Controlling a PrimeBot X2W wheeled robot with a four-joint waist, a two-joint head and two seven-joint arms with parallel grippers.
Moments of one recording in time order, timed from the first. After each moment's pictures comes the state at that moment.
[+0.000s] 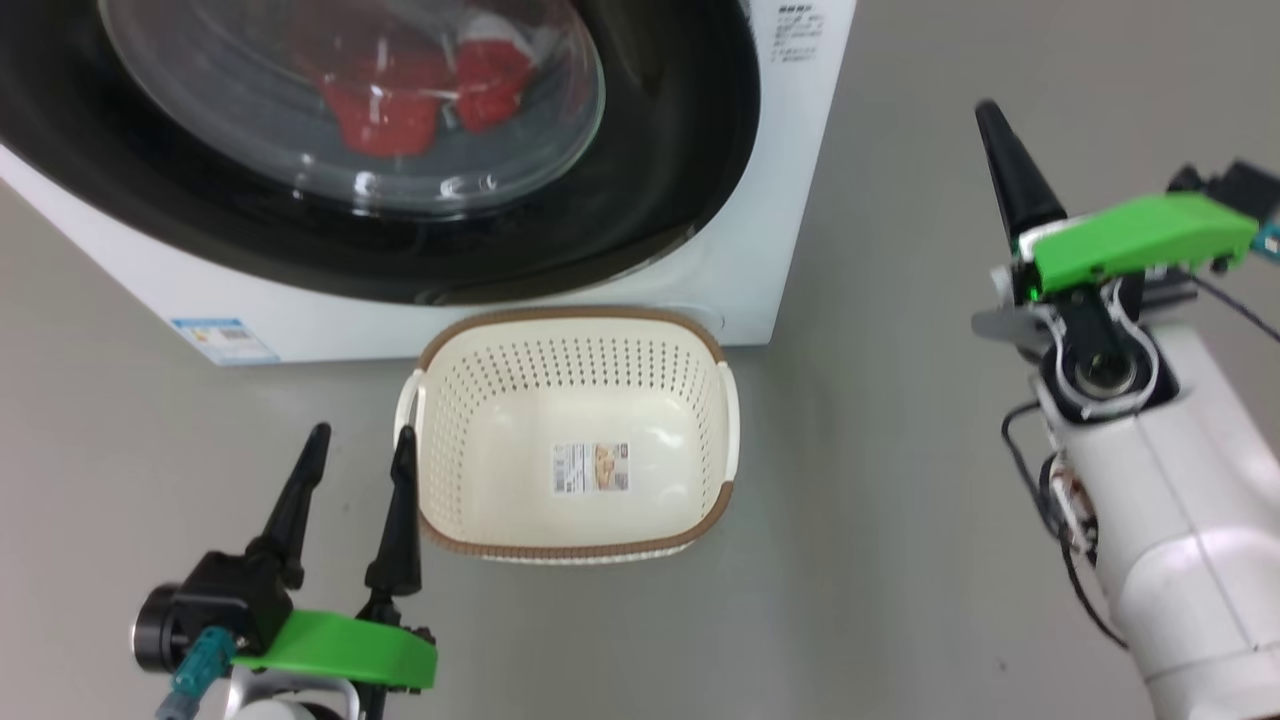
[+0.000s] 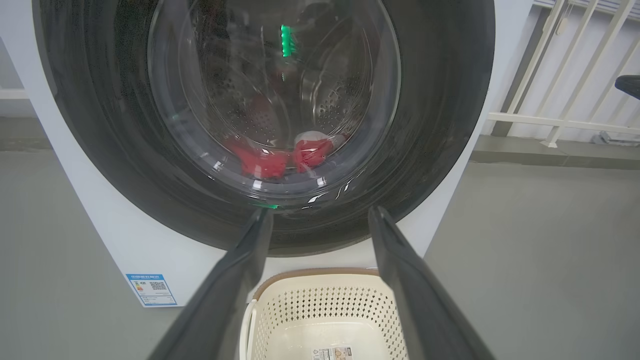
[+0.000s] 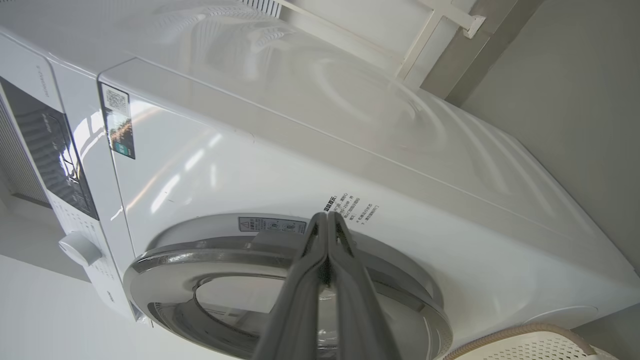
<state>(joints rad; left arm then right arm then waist) -0.19 0.04 -0.05 0.21 -0.20 -0.06 -0.25 -0.74 -0.09 0.11 0.64 1.43 0.13 -0.03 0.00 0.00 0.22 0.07</state>
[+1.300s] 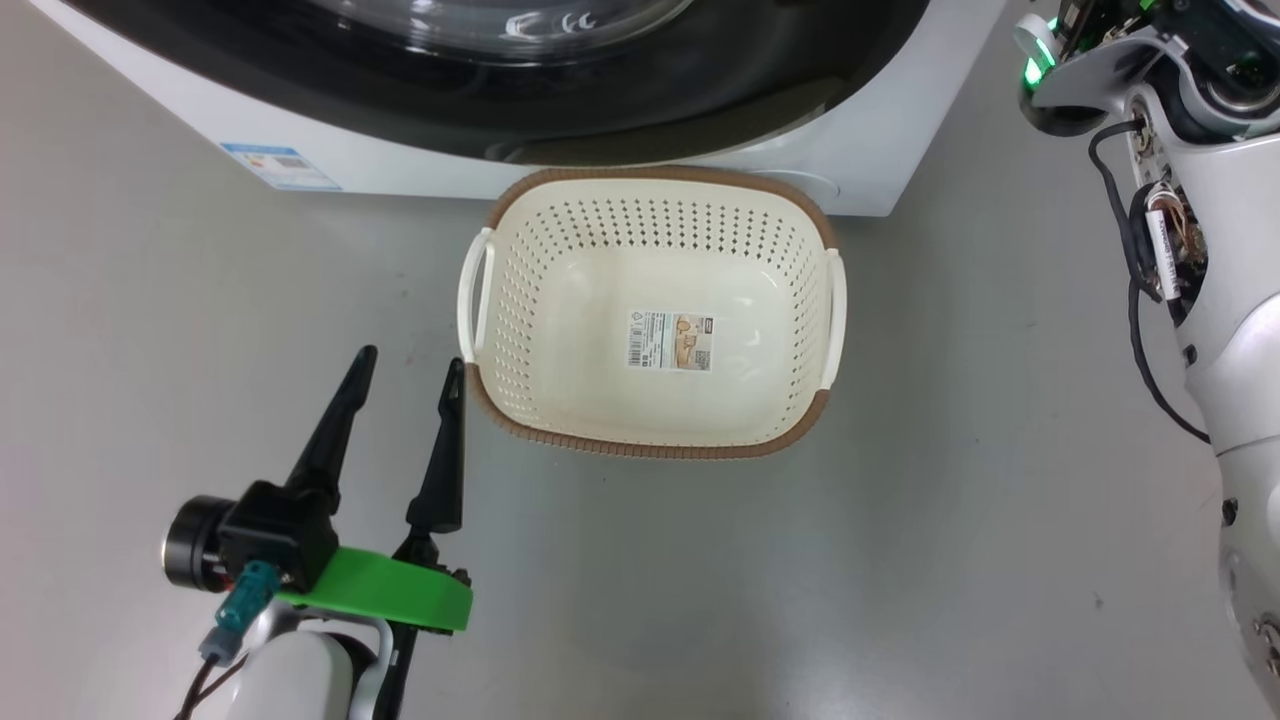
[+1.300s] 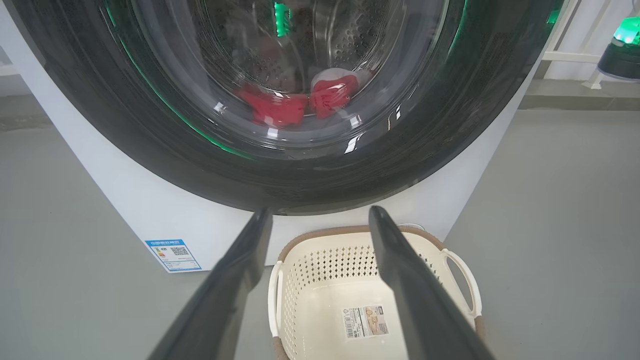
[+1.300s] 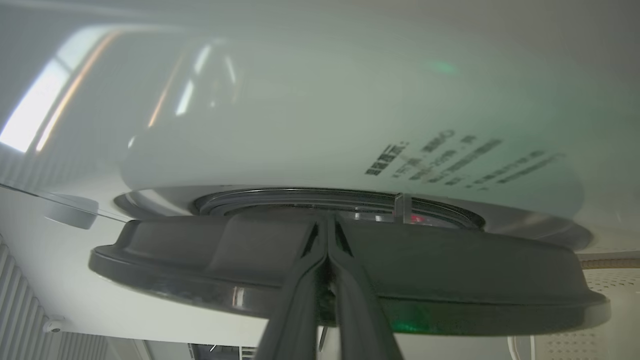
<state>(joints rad) -0.32 0.03 -0.11 0.22 -0.15 -0.07 -0.25 -1.20 -0.12 0.11 0.86 1.65 0.13 0.50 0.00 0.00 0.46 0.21</state>
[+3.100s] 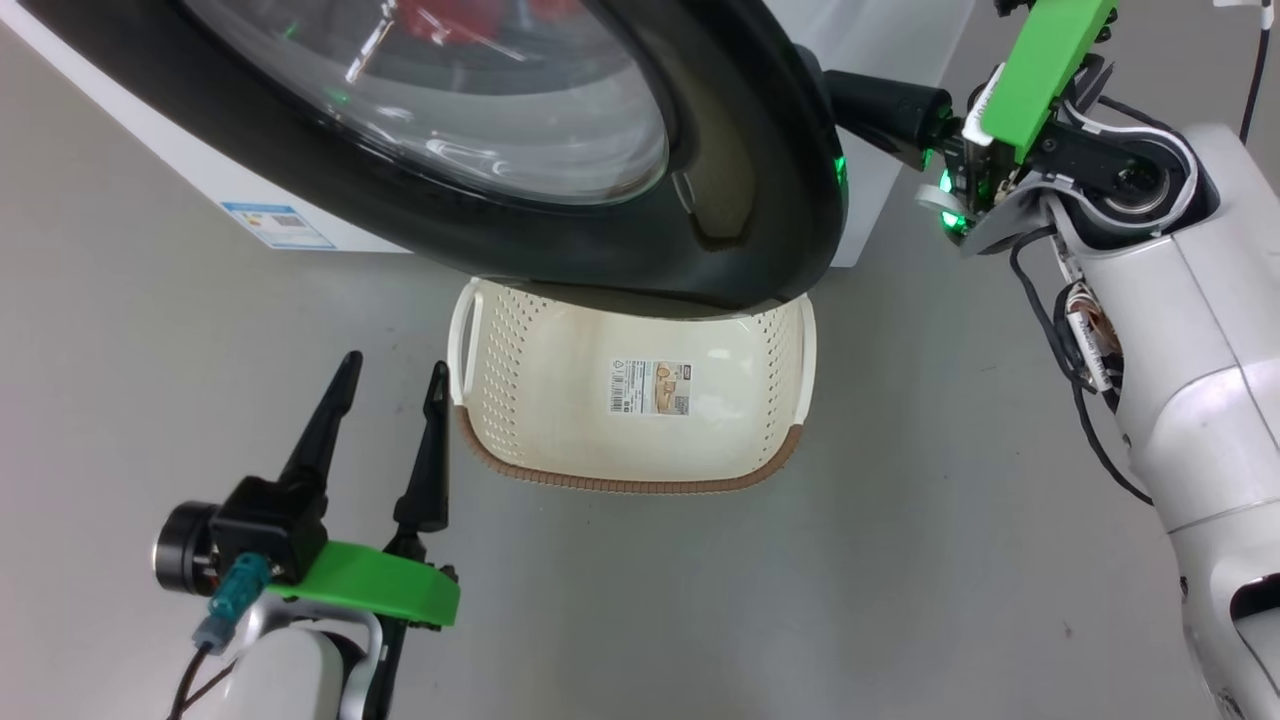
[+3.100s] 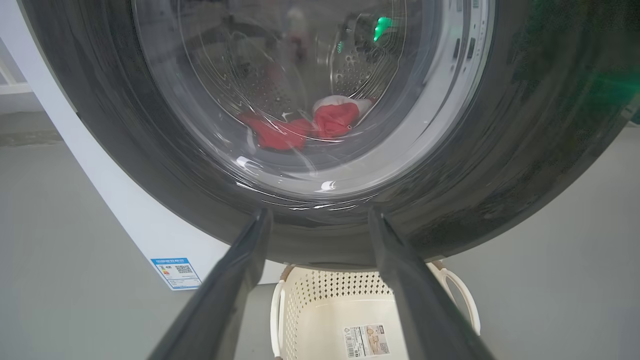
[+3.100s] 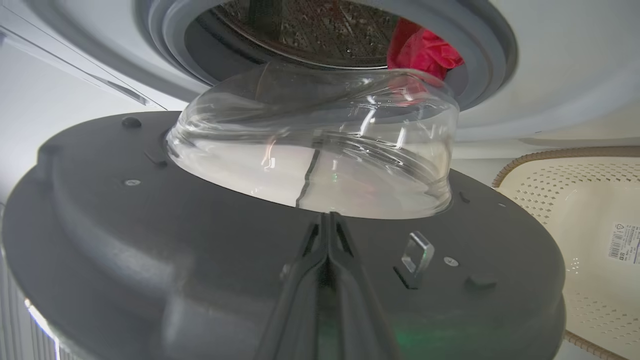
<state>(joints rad) -0.33 0.03 -0.09 0.27 -0.15 -0.07 -0.25 -1.08 -0.11 0.23 0.79 1.60 0.13 0.80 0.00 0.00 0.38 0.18</state>
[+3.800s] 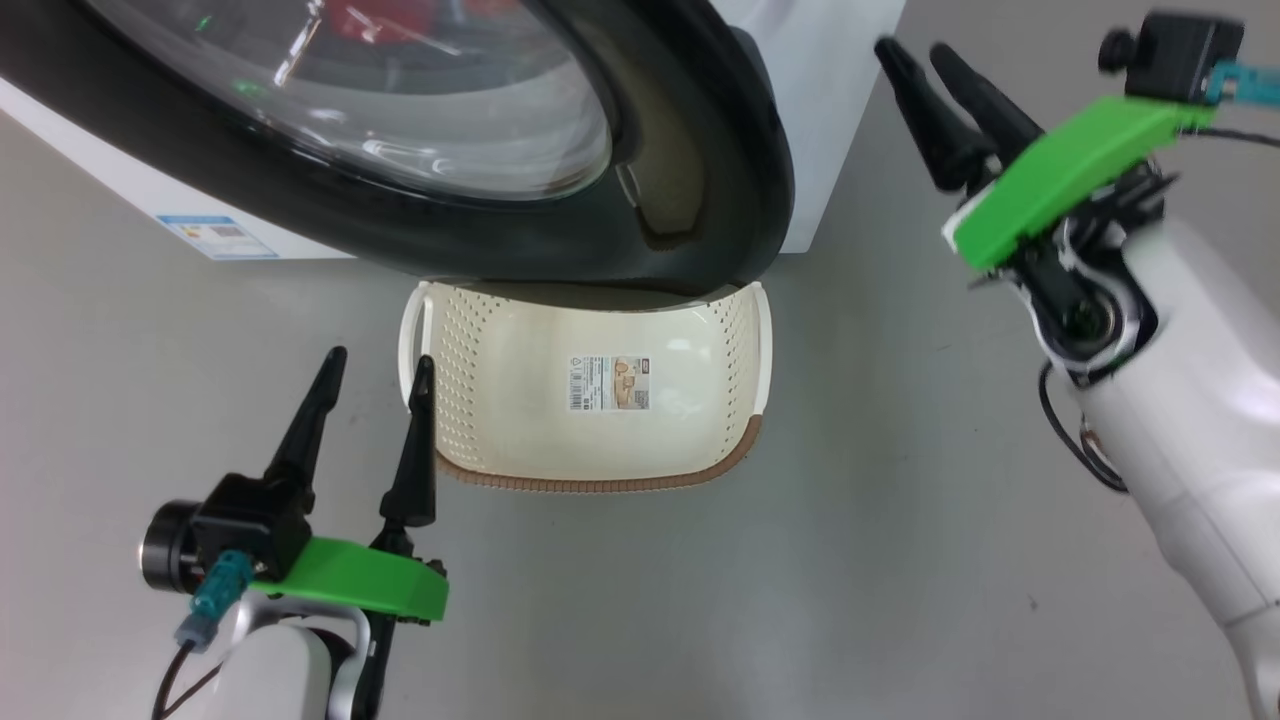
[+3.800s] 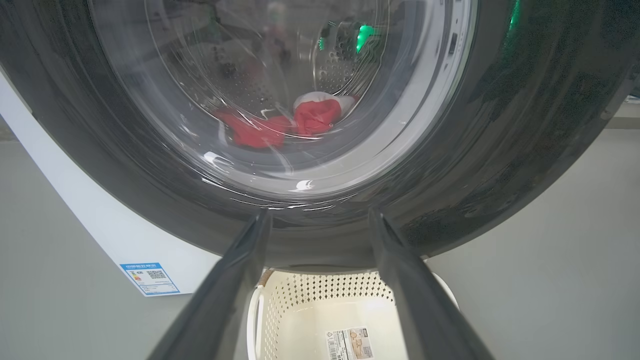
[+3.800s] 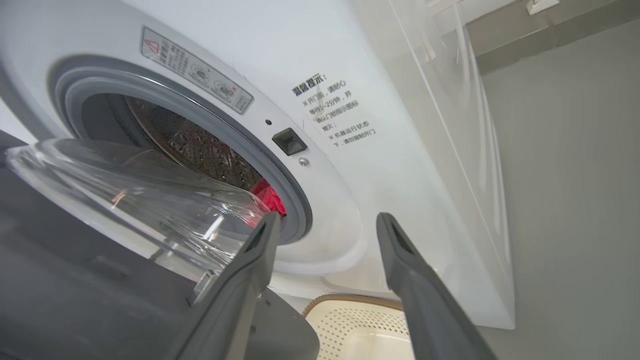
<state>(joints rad) -0.33 0.03 -0.07 0.27 -0.16 -0.08 -0.25 -0.93 -0.25 0.48 0.65 1.15 0.13 0.00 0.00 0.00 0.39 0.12</state>
